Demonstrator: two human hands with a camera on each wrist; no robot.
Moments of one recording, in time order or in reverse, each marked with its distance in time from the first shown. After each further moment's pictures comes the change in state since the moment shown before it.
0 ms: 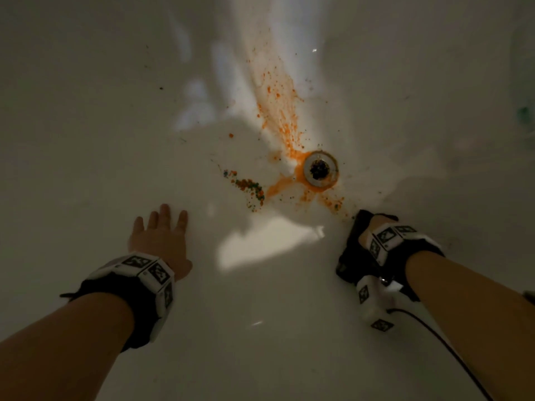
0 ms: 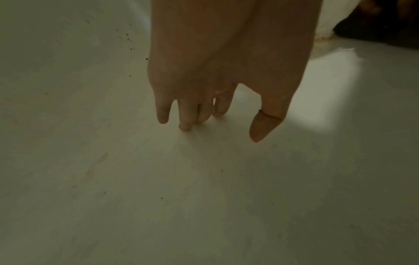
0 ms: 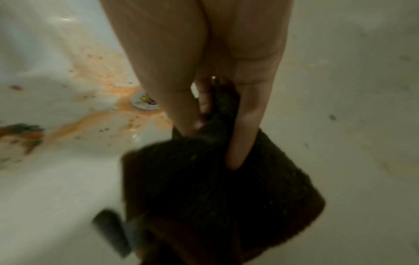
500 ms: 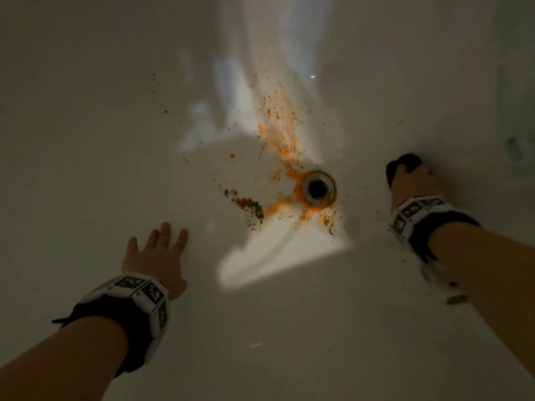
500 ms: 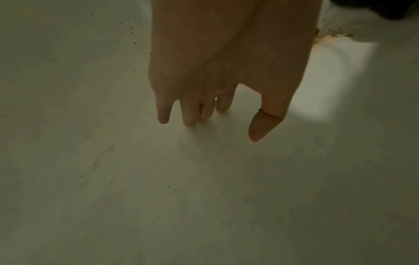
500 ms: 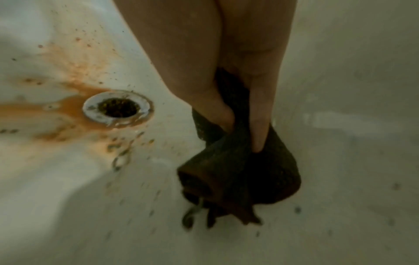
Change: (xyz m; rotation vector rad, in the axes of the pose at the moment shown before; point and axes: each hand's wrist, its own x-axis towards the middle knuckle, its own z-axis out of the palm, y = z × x) left_hand -0.003 -0.008 -0.003 -0.063 -0.052 0.025; right_hand 0.035 0.016 -0.070 -0.238 0.472 0.084
